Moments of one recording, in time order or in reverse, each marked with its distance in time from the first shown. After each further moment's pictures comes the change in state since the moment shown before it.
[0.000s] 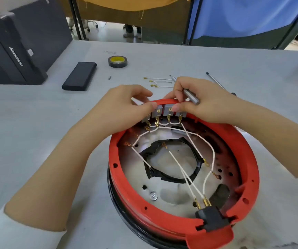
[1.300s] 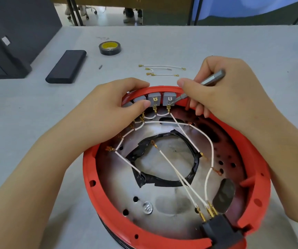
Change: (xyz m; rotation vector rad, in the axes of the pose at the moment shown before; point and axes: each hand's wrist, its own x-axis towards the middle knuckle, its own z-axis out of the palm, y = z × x) left_hand -0.003 0.000 0.008 0.085 -0.013 0.062; right_hand -0.018 0.001 0.012 0.352 0.445 0.175
